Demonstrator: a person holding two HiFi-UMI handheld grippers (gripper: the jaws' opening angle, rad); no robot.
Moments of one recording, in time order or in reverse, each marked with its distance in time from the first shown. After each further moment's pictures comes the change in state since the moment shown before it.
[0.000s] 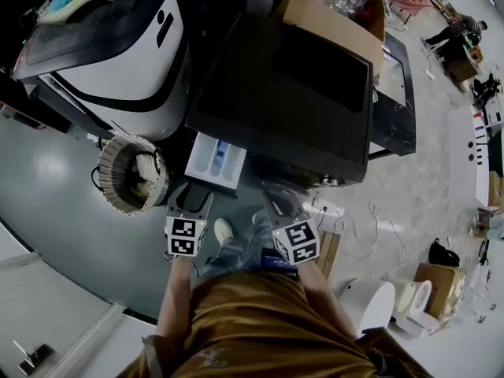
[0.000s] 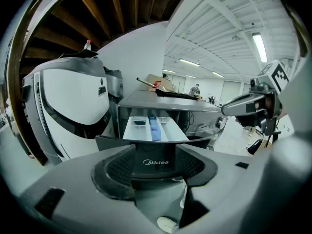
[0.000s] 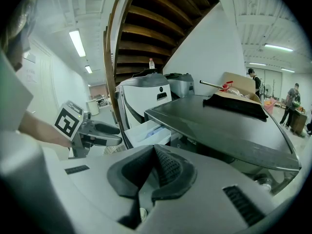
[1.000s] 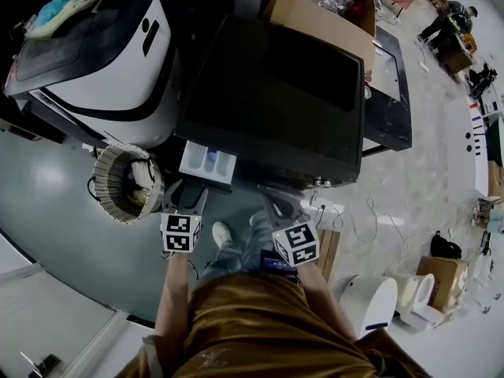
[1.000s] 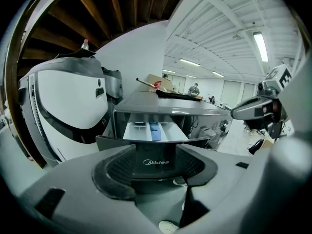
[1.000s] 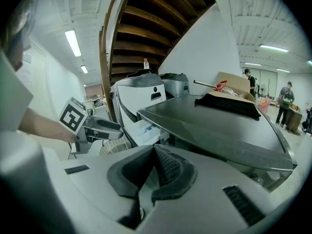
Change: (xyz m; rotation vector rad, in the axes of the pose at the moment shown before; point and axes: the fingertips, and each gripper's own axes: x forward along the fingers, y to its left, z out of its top) left arm 0.026 0.009 0.021 0.002 0.002 0.001; right arm -0.006 -0.026 -0.001 0.021 0.006 -0.044
